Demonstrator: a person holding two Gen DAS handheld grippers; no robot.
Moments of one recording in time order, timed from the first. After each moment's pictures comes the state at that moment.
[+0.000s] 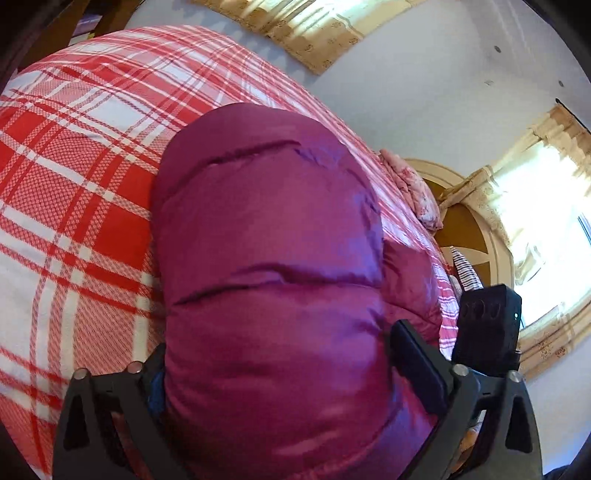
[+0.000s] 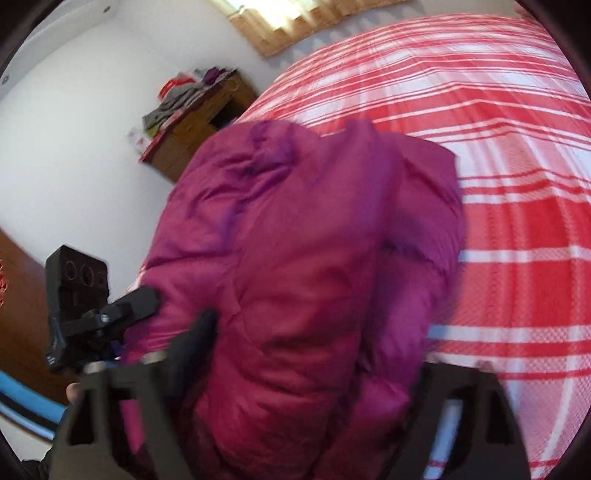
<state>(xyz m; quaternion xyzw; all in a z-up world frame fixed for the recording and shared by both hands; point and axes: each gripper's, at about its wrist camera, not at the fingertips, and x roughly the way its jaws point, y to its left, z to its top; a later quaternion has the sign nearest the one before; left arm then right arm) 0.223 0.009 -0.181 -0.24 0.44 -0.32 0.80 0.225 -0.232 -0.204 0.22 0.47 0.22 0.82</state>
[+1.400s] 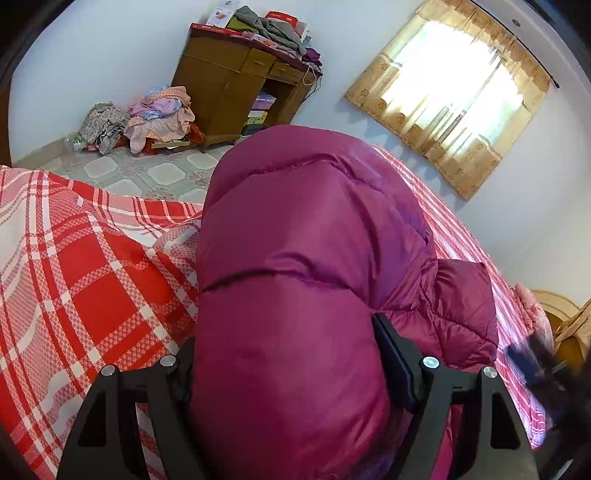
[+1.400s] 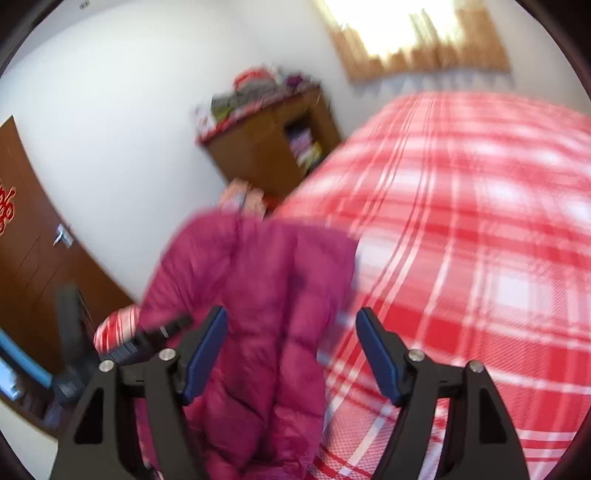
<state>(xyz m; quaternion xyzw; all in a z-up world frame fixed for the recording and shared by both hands) 0.212 0.237 -0.163 -0.27 0.34 0.02 0.90 0.303 -0.023 -0.122 0.12 0.36 0.28 0.88</state>
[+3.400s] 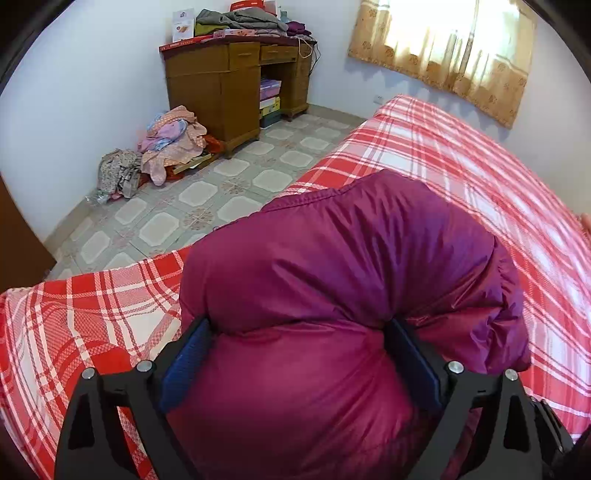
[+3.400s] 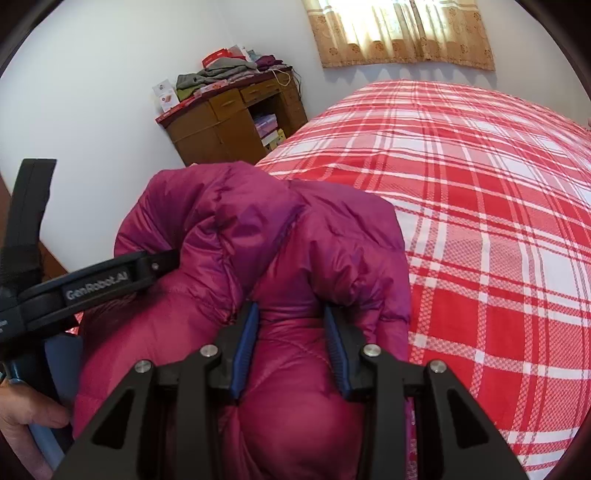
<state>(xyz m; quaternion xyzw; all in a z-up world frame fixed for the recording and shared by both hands) 0.300 0.220 -0.172 -0.09 0.42 0.11 0.90 0.311 0.029 -0.199 0.07 0.42 0.21 0.88</state>
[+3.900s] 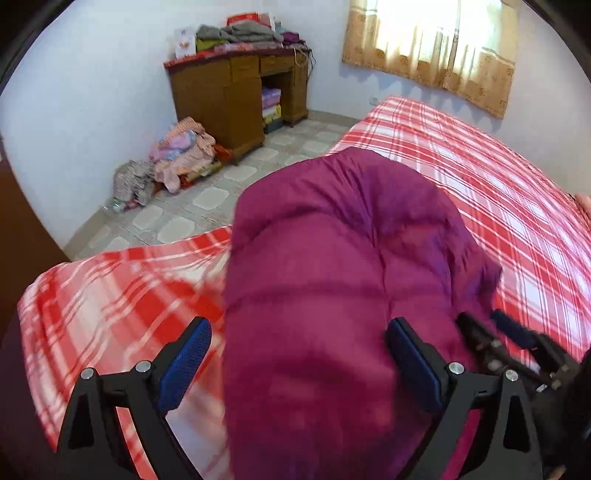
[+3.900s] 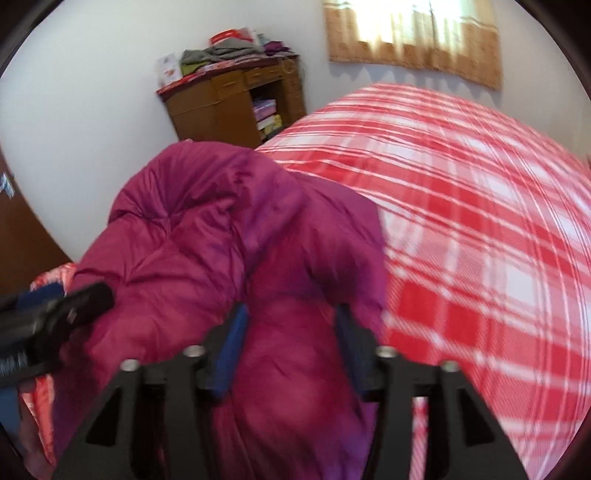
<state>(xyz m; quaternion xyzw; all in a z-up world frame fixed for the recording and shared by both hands) 0.188 0.195 -0.129 -0.06 0.41 0.11 0.90 0.282 0.015 -0.174 0.02 0.44 0.19 0.88</state>
